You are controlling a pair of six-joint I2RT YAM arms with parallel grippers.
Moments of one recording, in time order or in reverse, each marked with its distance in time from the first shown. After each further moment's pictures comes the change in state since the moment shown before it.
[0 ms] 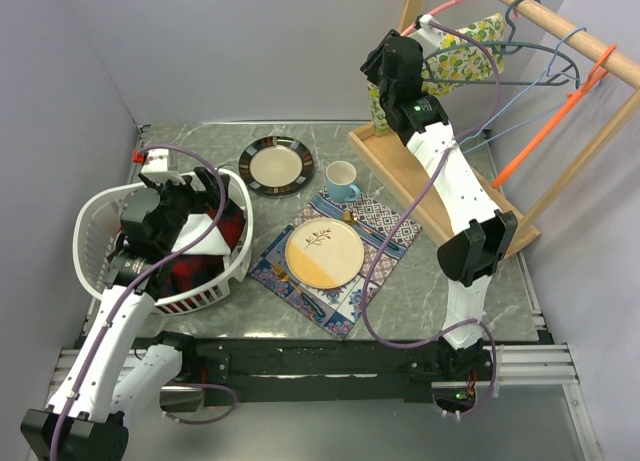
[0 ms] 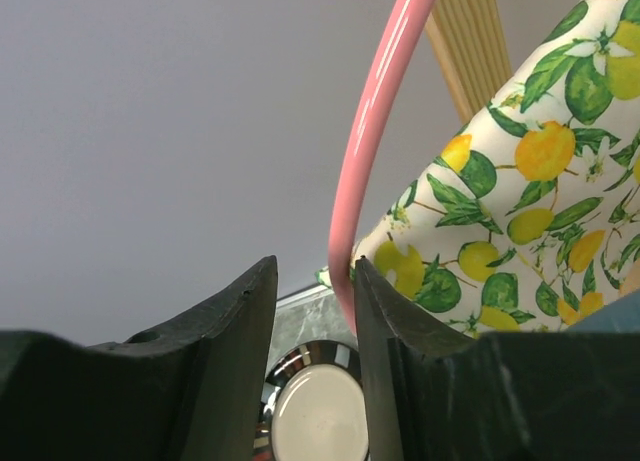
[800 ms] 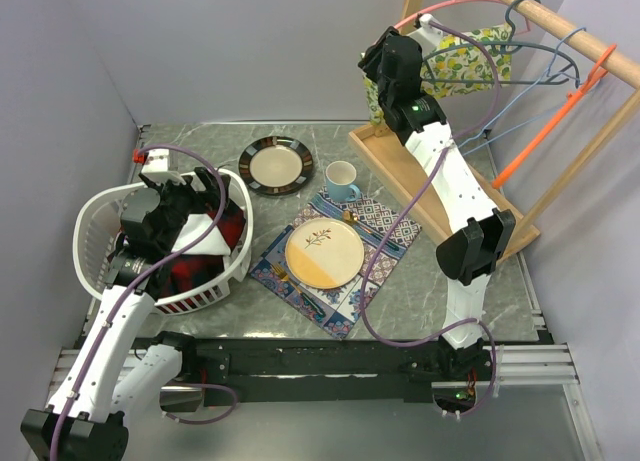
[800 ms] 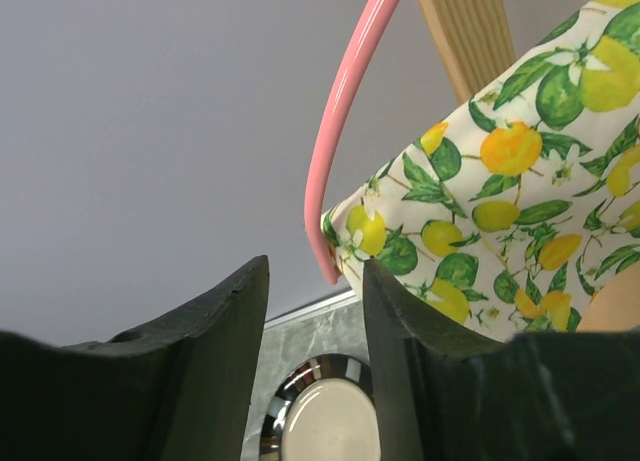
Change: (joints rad) left arm 0.000 0.000 0.000 0.000 0.006 0.000; right arm 0.000 0.013 0.001 0.048 0.005 0.003
